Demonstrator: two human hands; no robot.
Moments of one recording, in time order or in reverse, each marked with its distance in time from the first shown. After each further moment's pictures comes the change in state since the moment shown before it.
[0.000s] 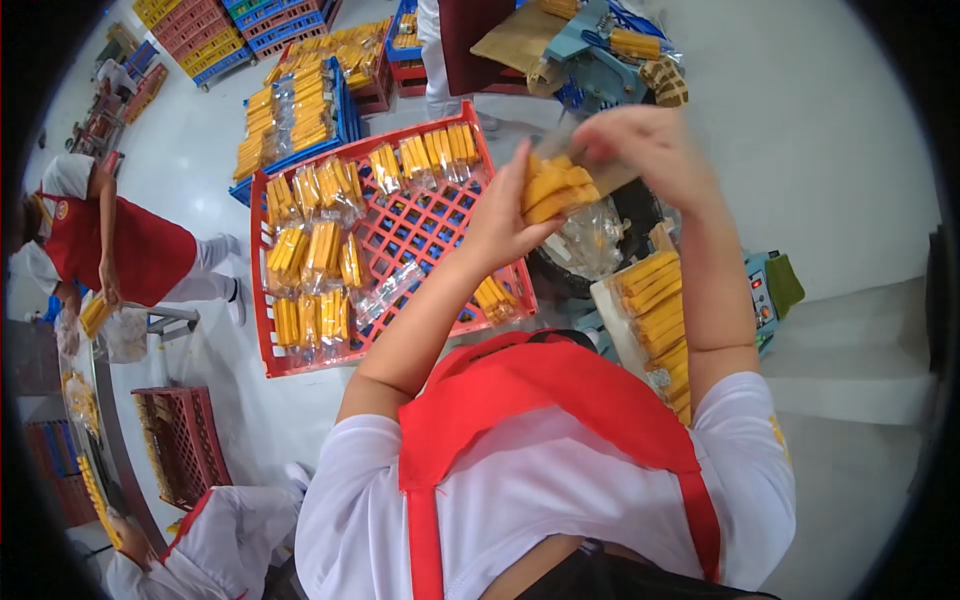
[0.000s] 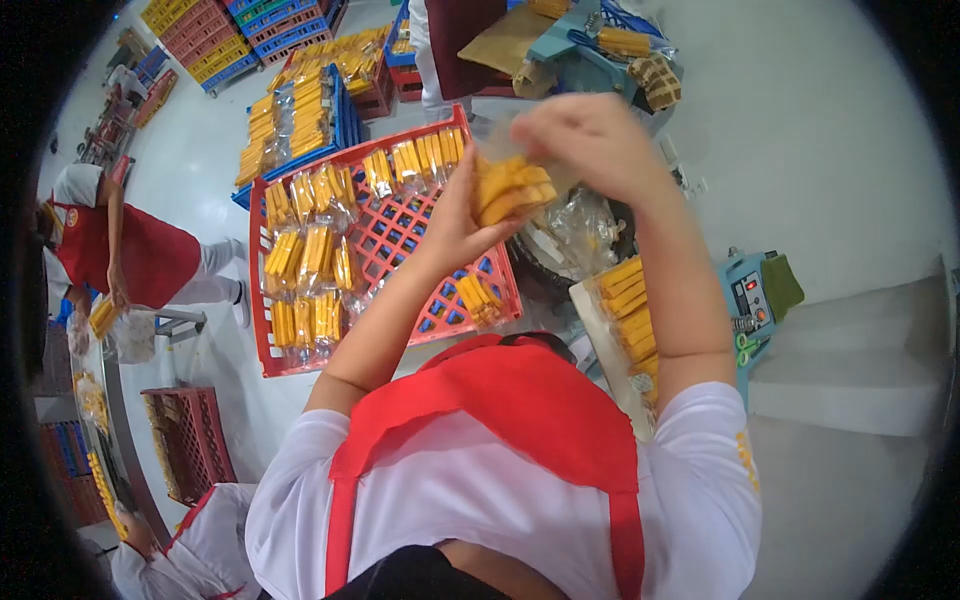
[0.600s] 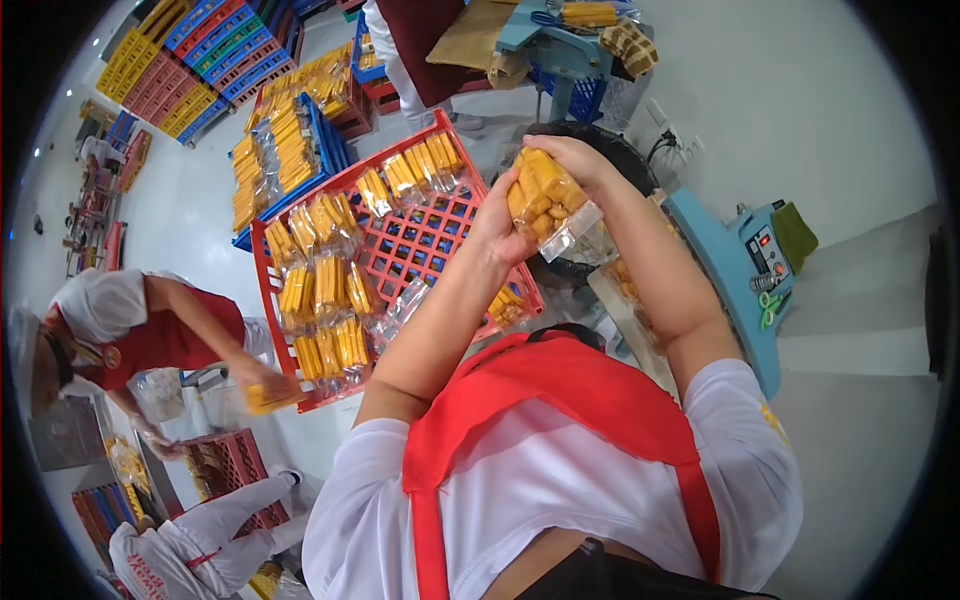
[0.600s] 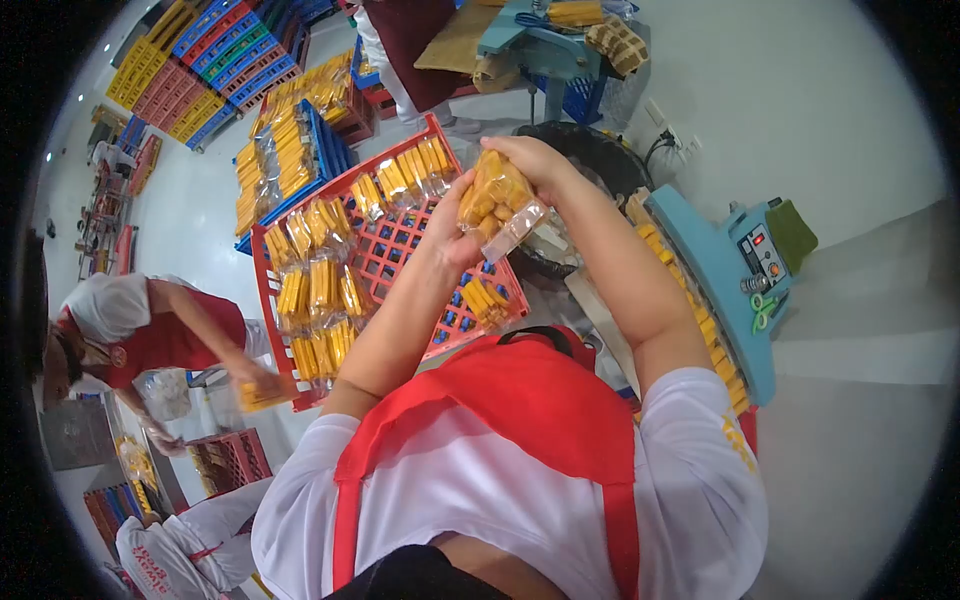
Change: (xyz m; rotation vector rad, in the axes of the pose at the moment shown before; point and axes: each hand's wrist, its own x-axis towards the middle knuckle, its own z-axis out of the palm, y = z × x) left_hand 0.044 0.013 0.044 -1.812 -0.058 -1.044; right_hand 0.023 0.153 0.049 1.059 0.043 0.589
